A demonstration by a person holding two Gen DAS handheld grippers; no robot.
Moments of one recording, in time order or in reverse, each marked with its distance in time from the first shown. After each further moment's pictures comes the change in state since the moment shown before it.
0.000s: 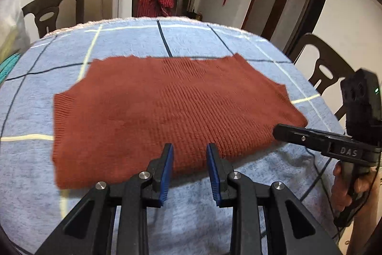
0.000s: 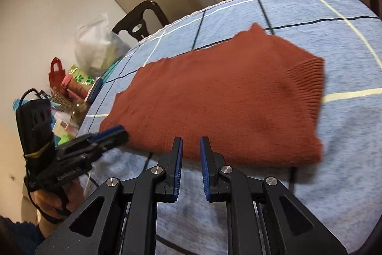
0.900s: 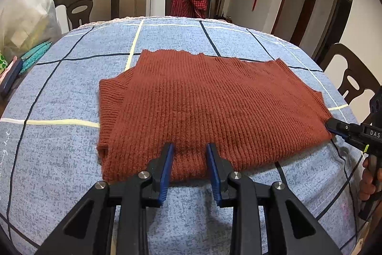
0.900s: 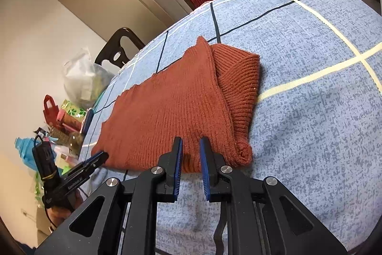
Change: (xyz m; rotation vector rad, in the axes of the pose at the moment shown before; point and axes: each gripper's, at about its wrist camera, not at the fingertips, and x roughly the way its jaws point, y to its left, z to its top) left arm -0.011 0.042 -0.014 -0.082 -0.038 0.148; right arm -0.034 -0.055 -0.004 0.188 -0.096 -0.026
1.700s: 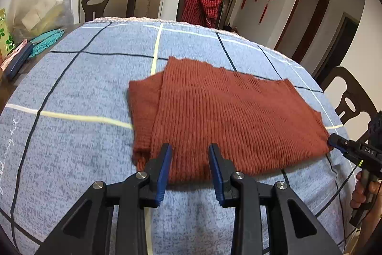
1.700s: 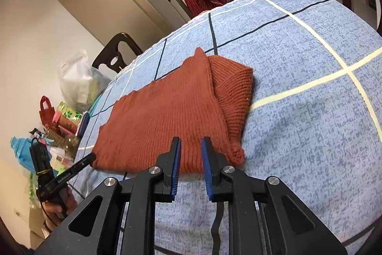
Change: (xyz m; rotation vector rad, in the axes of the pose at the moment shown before) left arm -0.017 0.043 0.005 -0.104 -0.036 -0.033; right arm -0.014 0.005 0.000 -0.016 -0.042 -0.041
